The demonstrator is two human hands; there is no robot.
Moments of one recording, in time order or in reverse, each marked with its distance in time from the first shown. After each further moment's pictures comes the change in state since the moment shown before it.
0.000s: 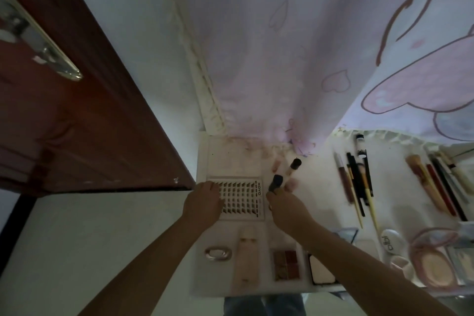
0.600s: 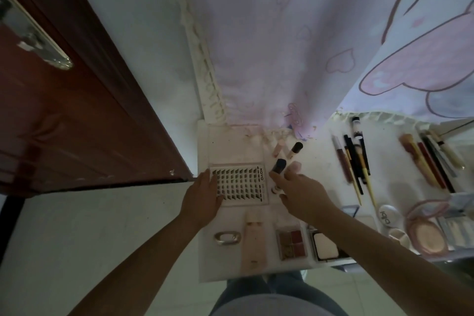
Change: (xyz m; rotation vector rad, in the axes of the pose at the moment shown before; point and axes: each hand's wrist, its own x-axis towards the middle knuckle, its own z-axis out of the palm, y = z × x) left_hand -0.014 -0.020 0.017 -0.012 -0.052 0.023; right_hand -0.030 -0.001 -0.014 -0.121 0.200 -0.026
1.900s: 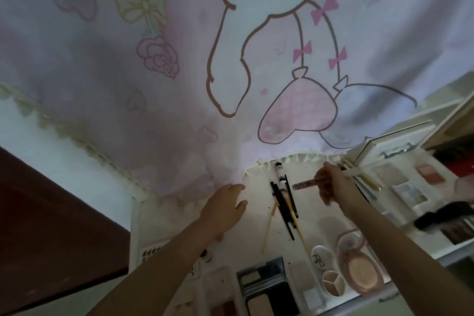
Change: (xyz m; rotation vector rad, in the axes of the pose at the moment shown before) left_hand 0.070 0.225 -0.088 -0.171 0.105 0.330; right_hand -0.071 0.227 -0.066 1.726 0.533 0.560
